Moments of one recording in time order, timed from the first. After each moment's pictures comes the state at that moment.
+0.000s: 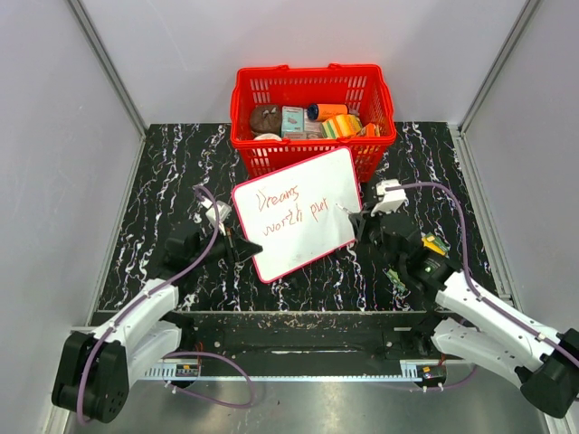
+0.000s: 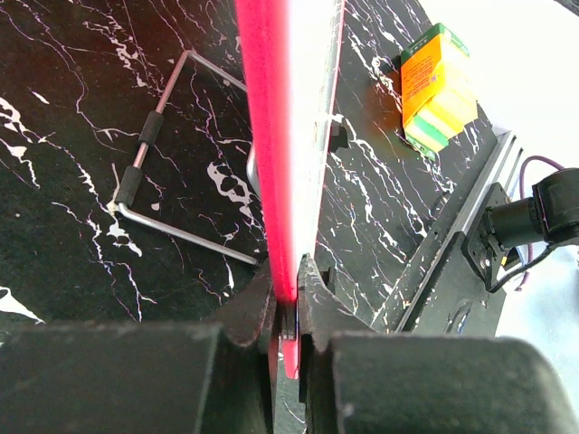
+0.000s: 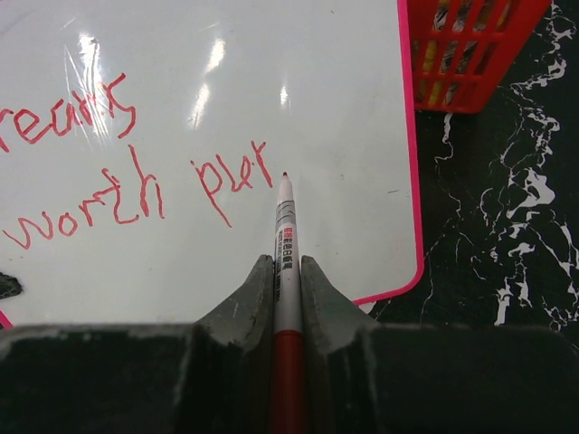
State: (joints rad) left arm -0.27 0.90 0.30 0.24 0.68 -0.41; right arm 0.74 0.85 0.65 -0.09 0.37 0.35
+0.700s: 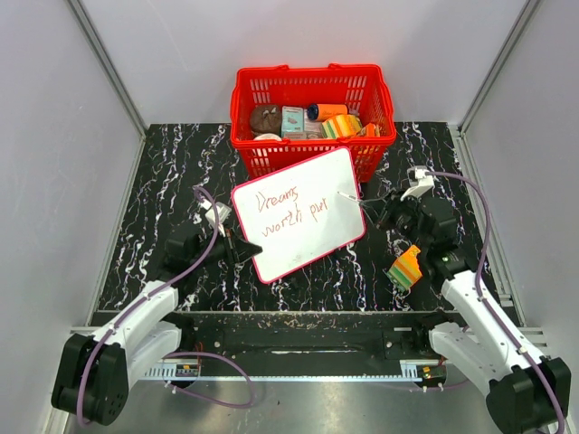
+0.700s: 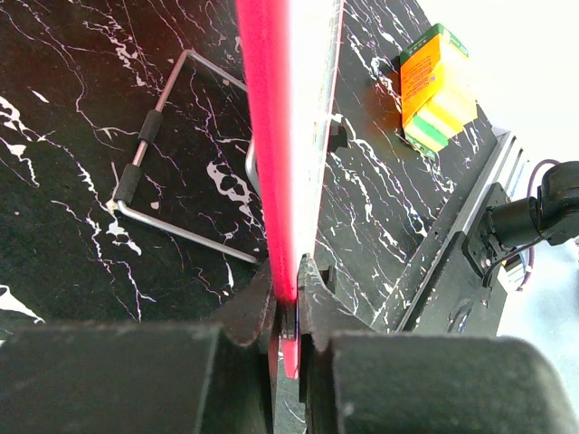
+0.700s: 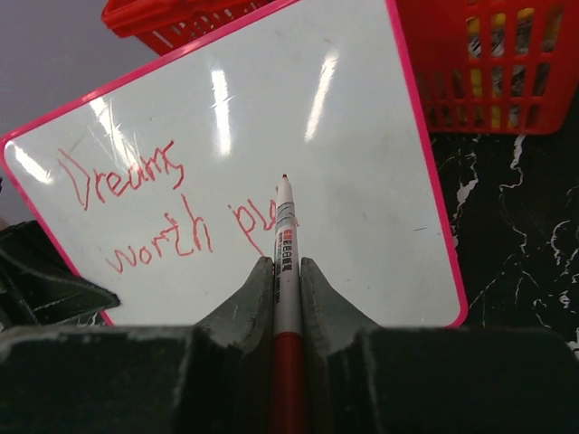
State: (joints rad) left arm -0.27 0.89 0.29 0.25 0.68 -0.41; right arm 0.30 0.84 0.60 0.08 -0.24 0.47
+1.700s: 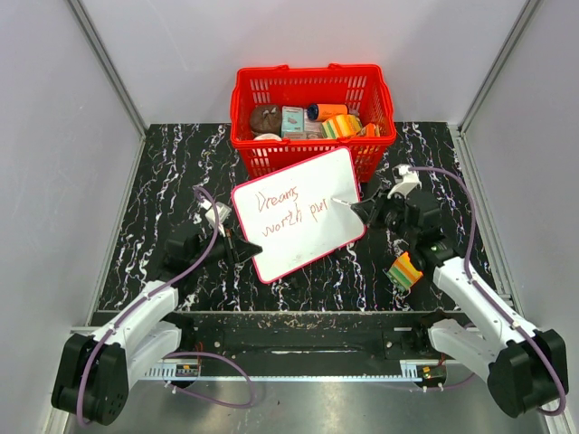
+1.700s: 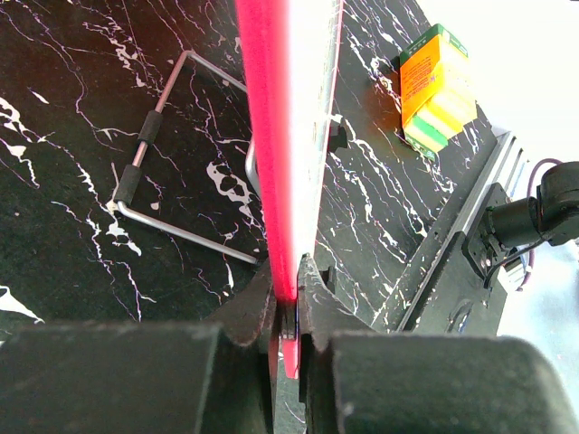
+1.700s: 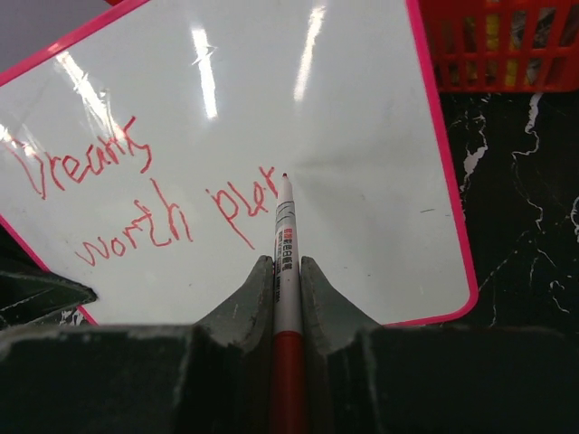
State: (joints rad) left arm -0.27 0.89 0.29 0.26 0.68 -0.41; right arm 0.33 0.97 0.62 0.06 -0.24 0.48
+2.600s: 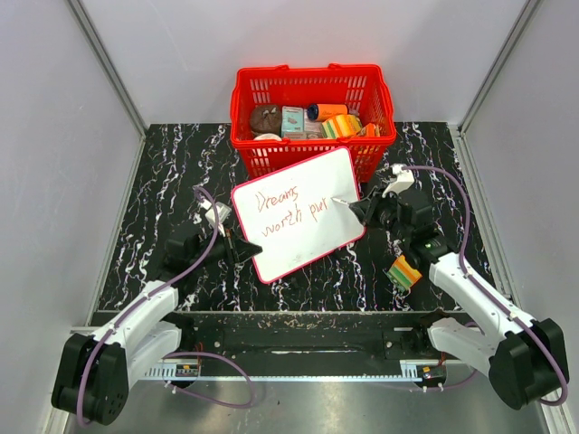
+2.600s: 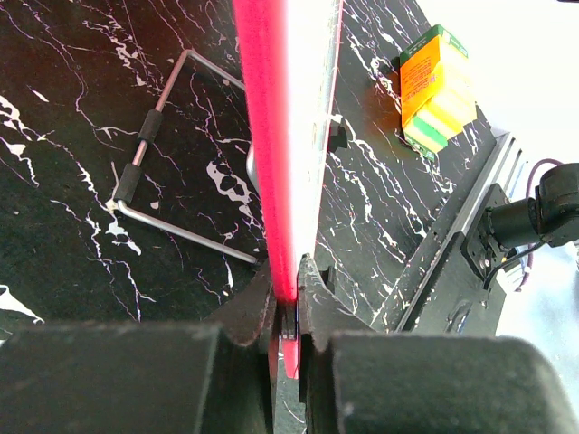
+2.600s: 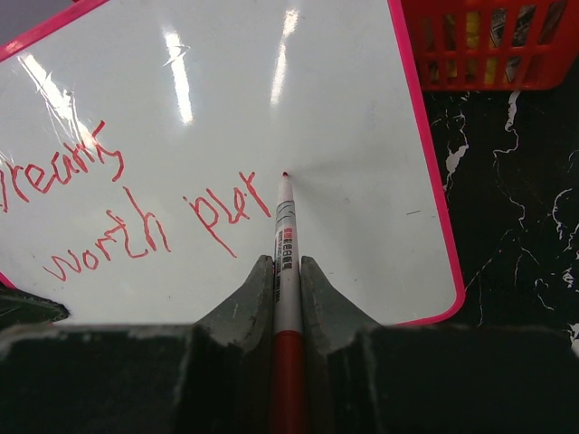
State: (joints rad) left arm -0.27 0.89 0.29 0.26 0.68 -0.41; right arm 0.40 1.01 0.65 0.06 -0.12 0.46
